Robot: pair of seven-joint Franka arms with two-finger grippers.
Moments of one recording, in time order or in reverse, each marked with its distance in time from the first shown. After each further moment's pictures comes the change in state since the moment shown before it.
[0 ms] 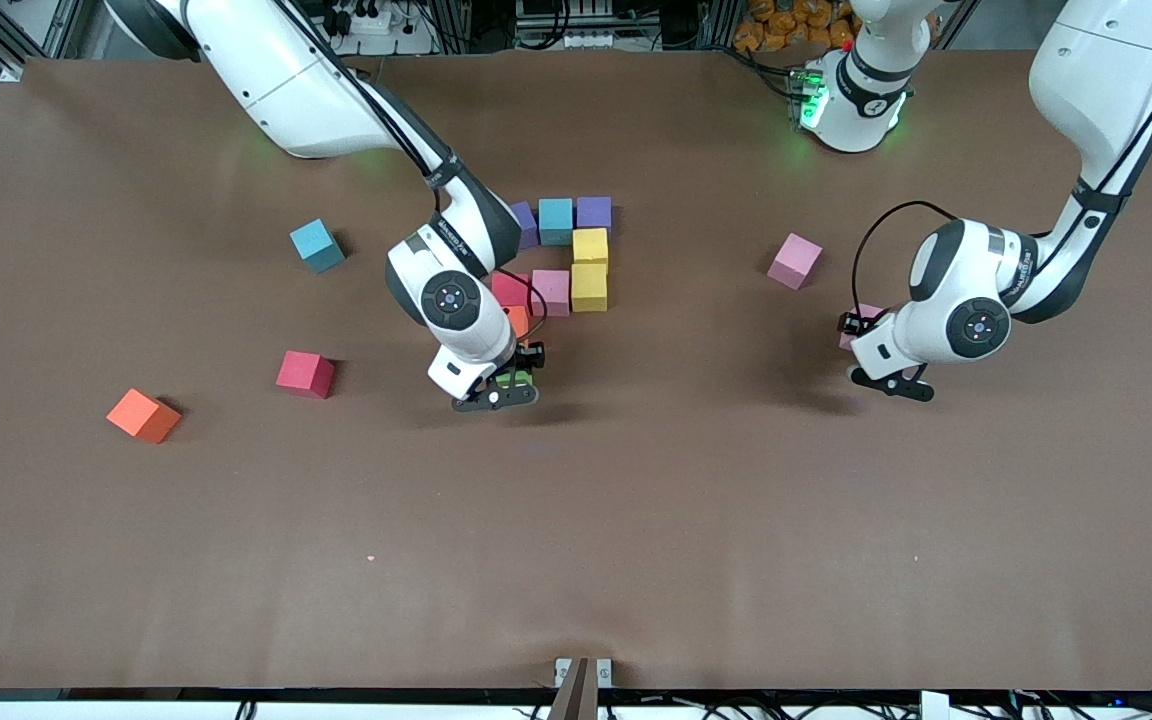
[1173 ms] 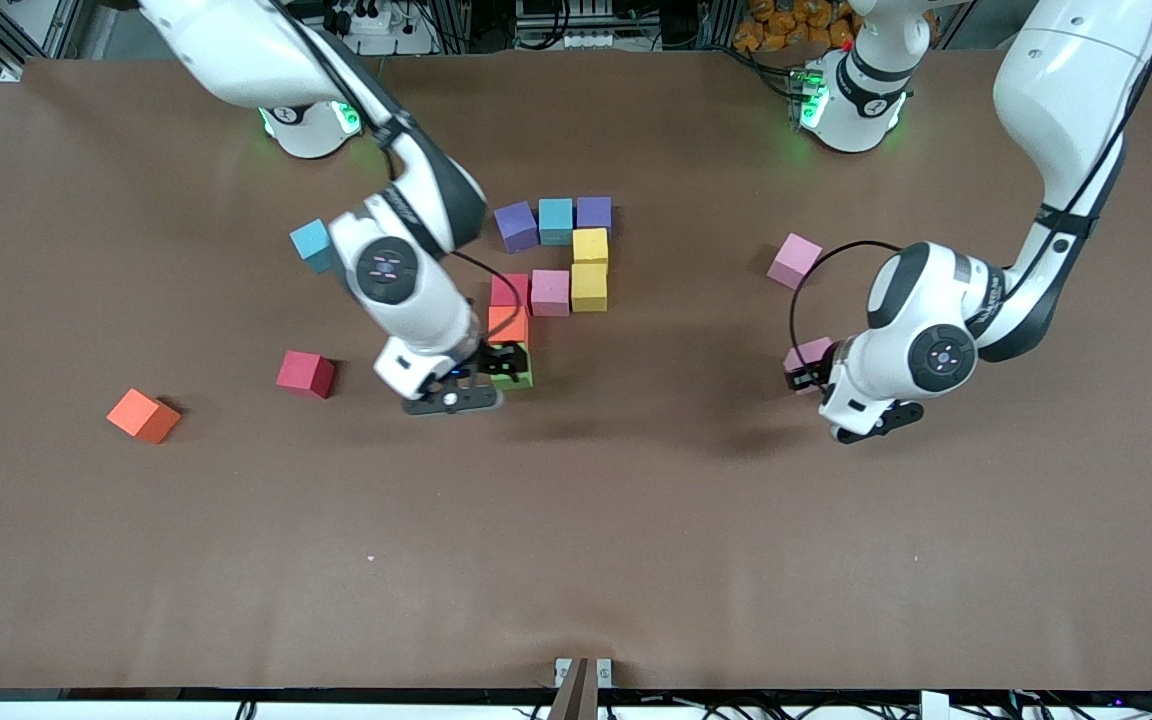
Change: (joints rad) left arm -0.208 0.105 -0.013 0.338 -0.134 -0.126 -0.682; right arm -0.190 -0.211 0.079 0.012 0.000 -0.143 -0.088
